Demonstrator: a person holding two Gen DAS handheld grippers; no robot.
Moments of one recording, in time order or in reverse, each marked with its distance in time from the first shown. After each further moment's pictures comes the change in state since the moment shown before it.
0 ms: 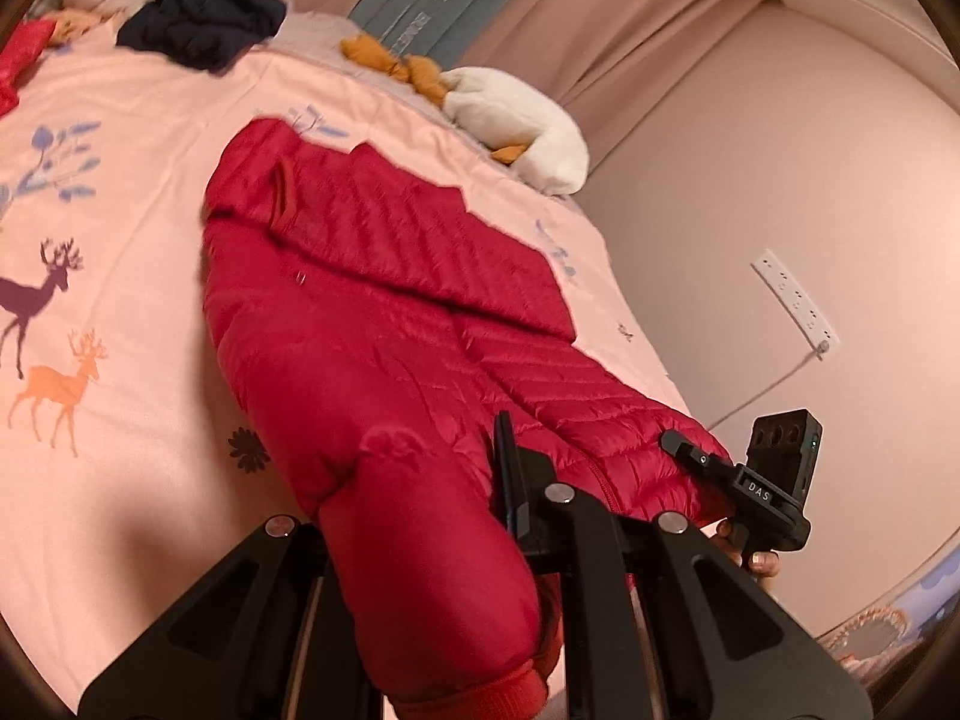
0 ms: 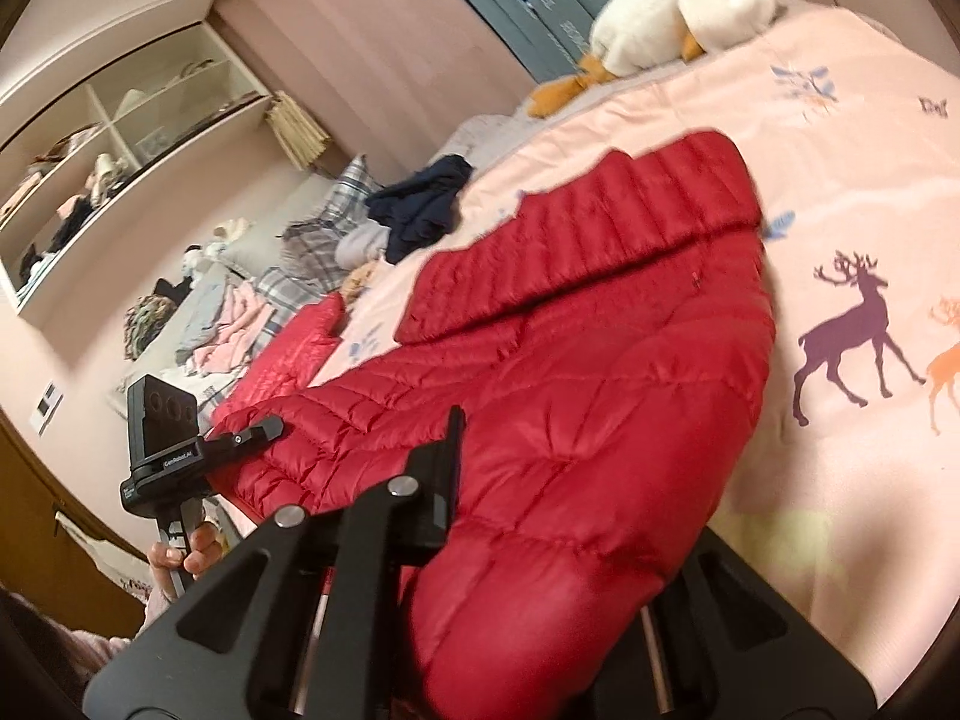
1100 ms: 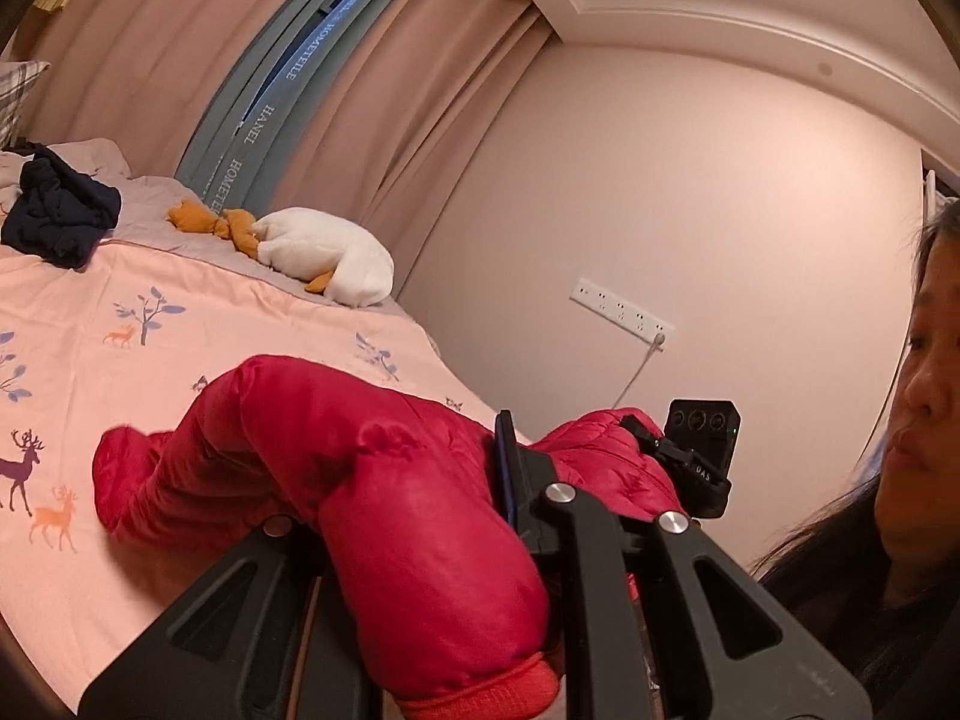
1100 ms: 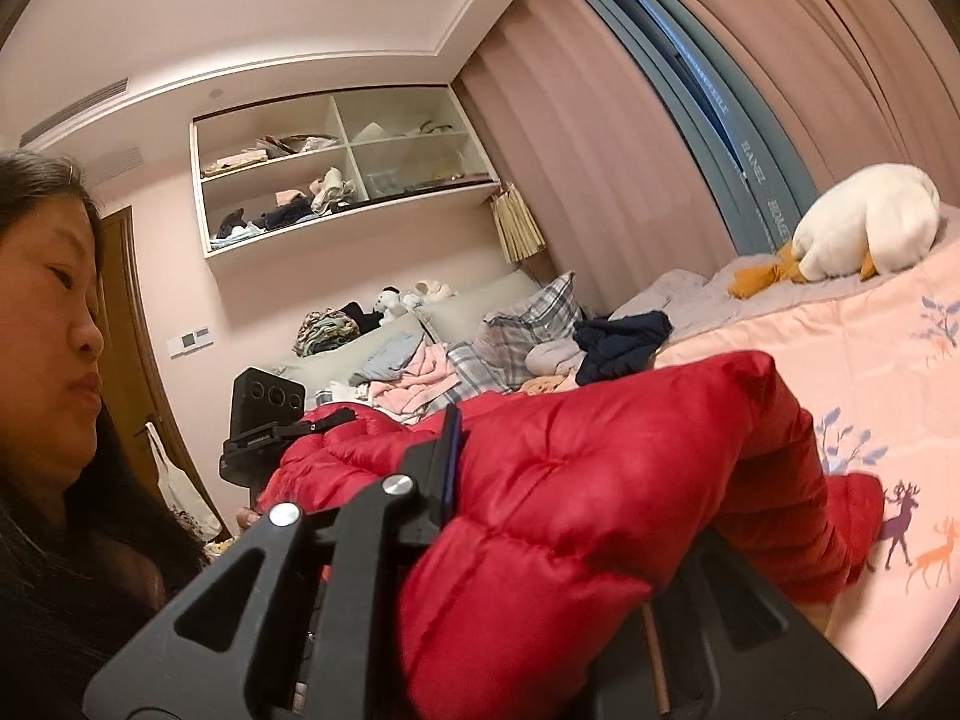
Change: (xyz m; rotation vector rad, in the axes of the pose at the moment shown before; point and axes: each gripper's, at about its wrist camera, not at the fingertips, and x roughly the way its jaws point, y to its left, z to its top) left arm -0.141 -0.098 -0.017 0.304 -0.238 -0.313; right arm -0.155 0.100 0.003 -0.356 -0.282 0.379
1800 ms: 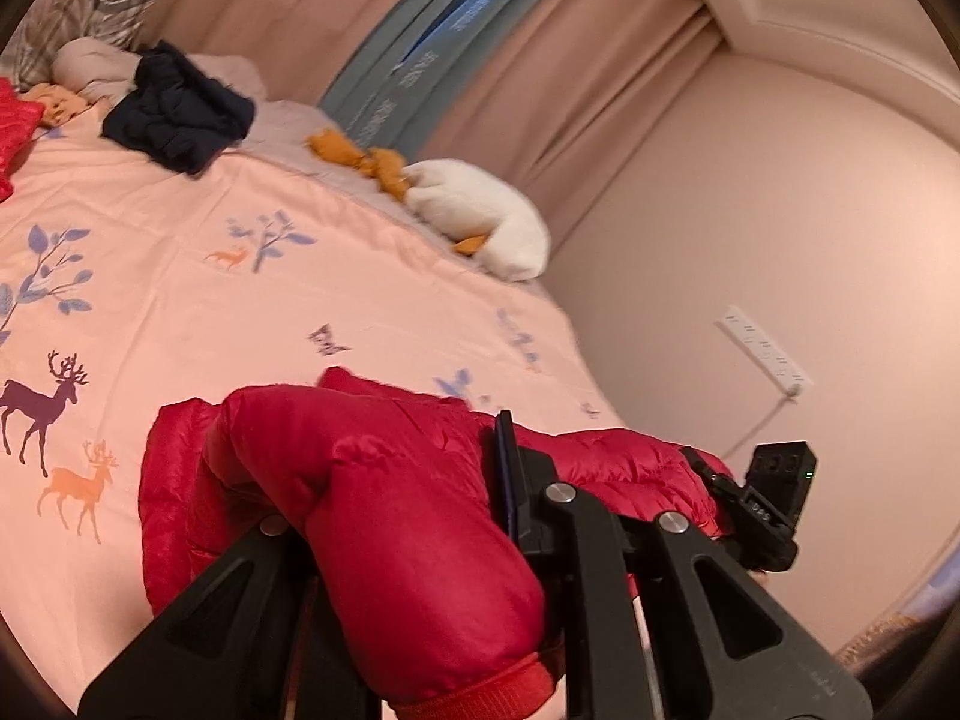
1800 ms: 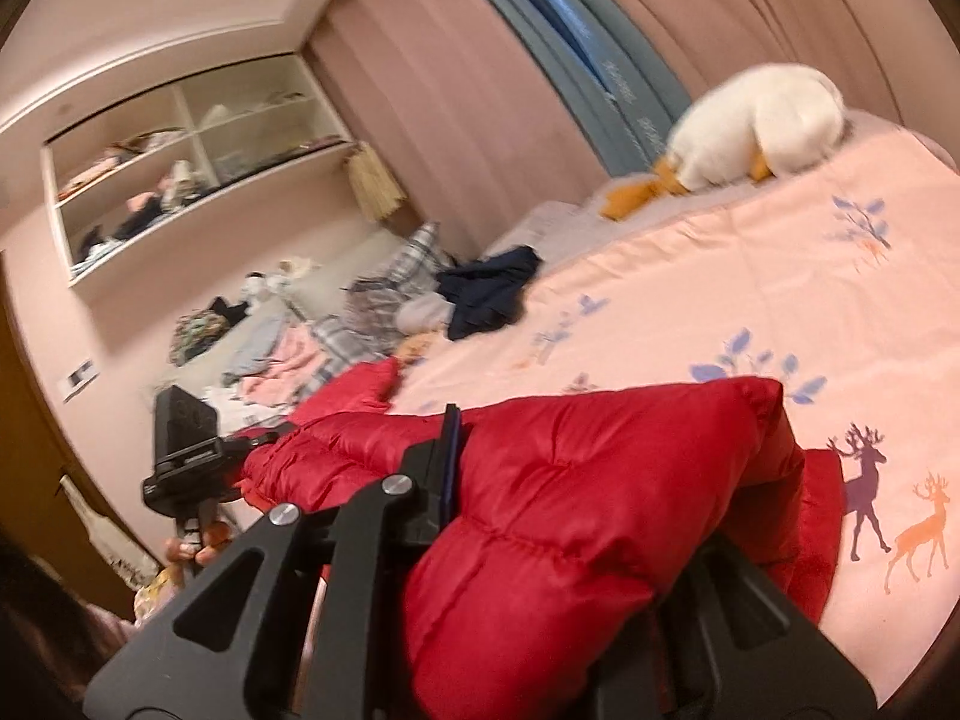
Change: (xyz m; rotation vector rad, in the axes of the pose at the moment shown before) left arm 0.084 0.118 -0.002 -0.234 0.068 0.312; right arm 0.087 -0.125 -0.022 0.203 0.132 -0.298
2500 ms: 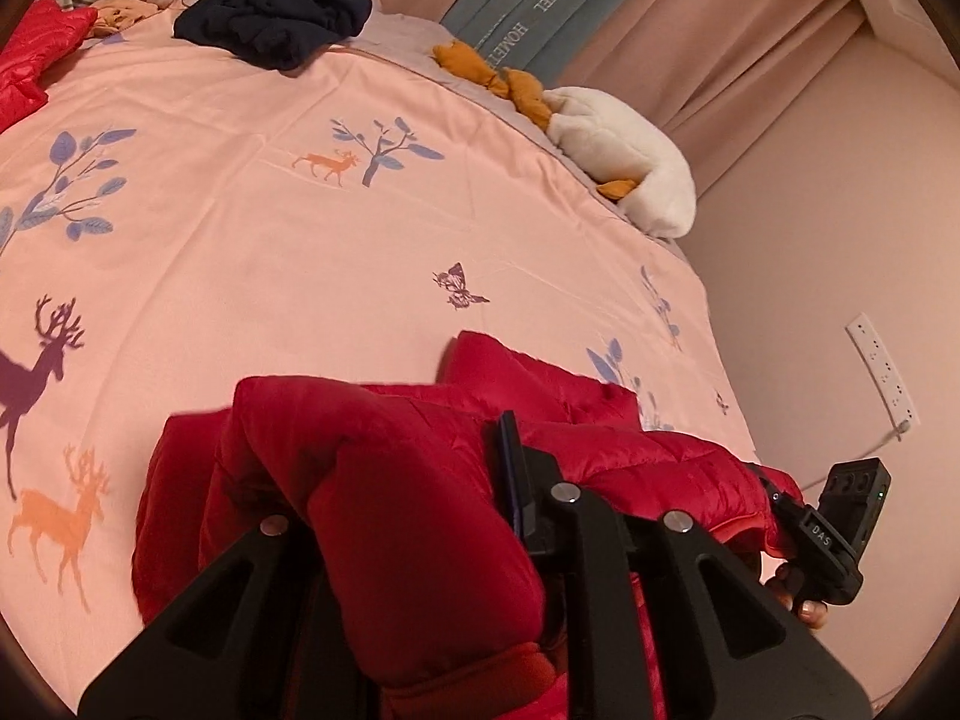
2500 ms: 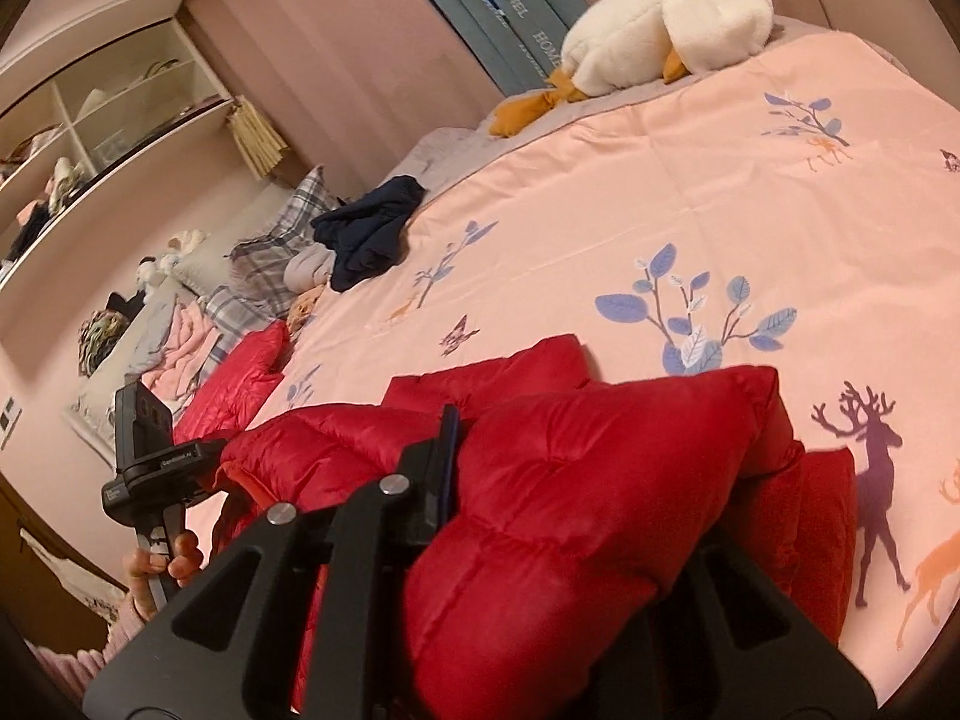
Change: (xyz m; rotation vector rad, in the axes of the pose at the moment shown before) left arm 0.113 0.083 0.015 -0.145 0.170 0.243; right arm 0.096 -0.077 -0.001 0.126 0.162 -0.197
